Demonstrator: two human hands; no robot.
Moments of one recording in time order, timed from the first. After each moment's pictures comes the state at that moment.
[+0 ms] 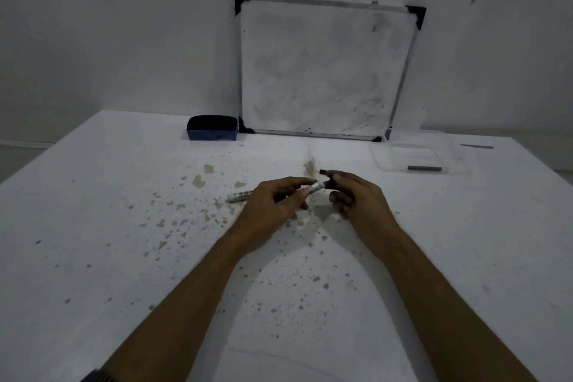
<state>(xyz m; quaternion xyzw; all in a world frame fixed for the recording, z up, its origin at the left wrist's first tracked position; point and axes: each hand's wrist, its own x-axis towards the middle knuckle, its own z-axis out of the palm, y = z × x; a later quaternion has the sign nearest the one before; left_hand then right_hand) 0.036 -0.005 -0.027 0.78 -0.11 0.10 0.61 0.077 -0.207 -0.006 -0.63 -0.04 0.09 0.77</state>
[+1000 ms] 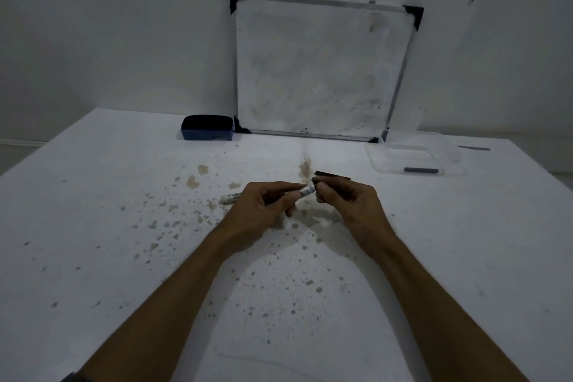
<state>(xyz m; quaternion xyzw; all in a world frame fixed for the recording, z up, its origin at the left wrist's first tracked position) 0.039 0.005 -0.030 0.77 -0.12 0.06 0.63 0.073 -0.214 -0.013 -0.71 -0.20 0.00 0.67</state>
